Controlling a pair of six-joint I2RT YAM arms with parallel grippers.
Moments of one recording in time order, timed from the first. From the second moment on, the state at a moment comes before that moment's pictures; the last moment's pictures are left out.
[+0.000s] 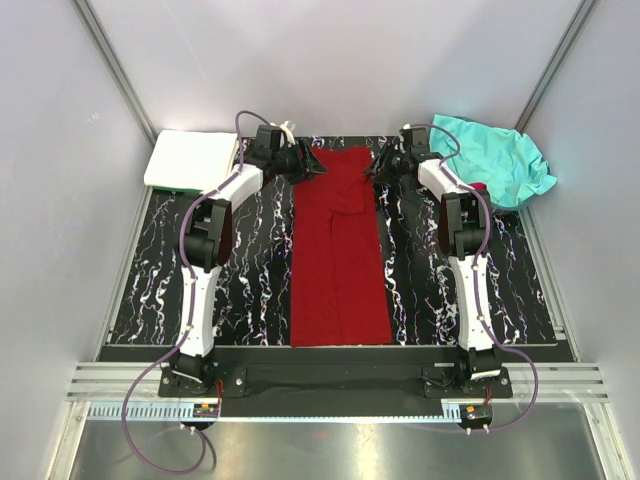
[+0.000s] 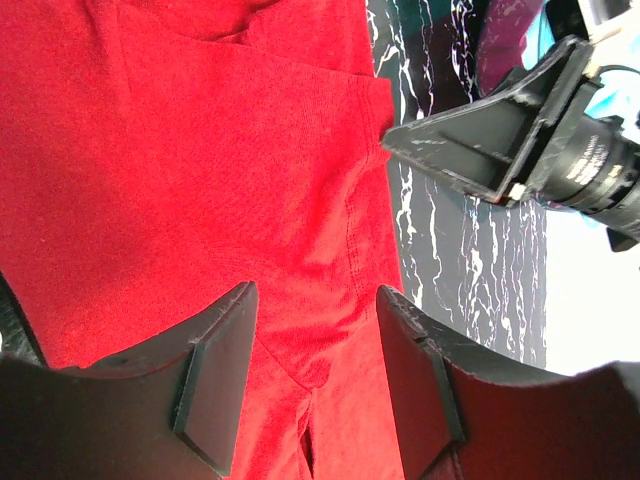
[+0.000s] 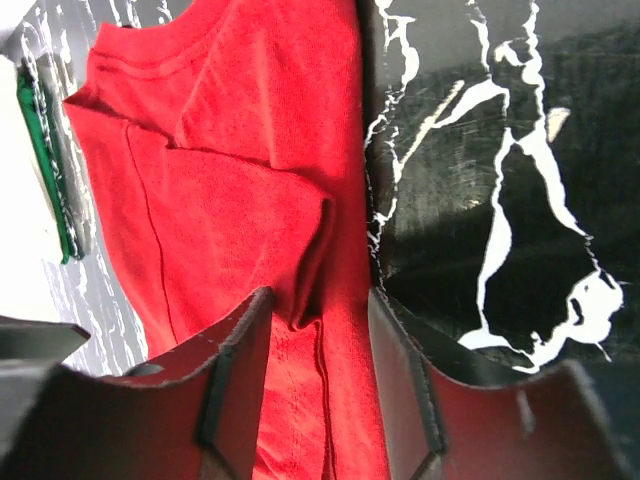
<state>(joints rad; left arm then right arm) -0.27 2.33 1.88 -0.16 0.52 -0.65 0.16 2.57 2.14 -0.33 -0.44 0.65</state>
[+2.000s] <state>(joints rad) -0.25 2.33 1.87 -0.16 0.53 -0.66 0.15 2.52 2.05 -0.25 -0.49 0.74</state>
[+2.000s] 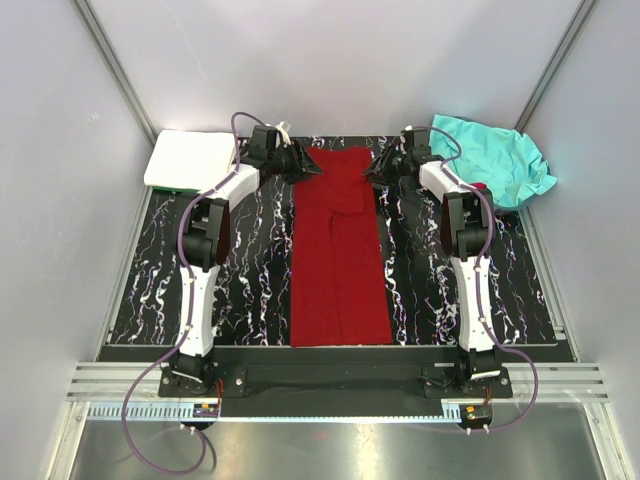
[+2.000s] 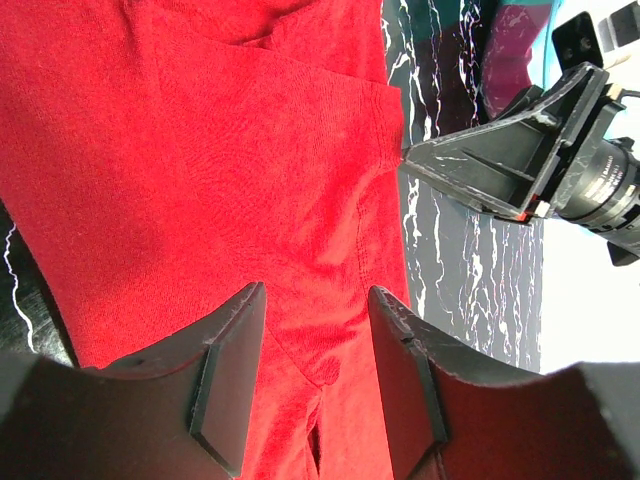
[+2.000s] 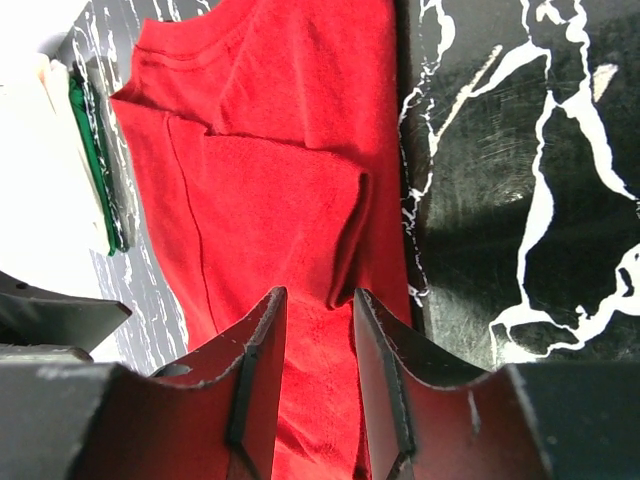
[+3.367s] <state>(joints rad) -0.21 2.38 1.89 -0.14 0.53 -0.70 0.13 2.72 2.23 -0.08 -0.54 0.79</state>
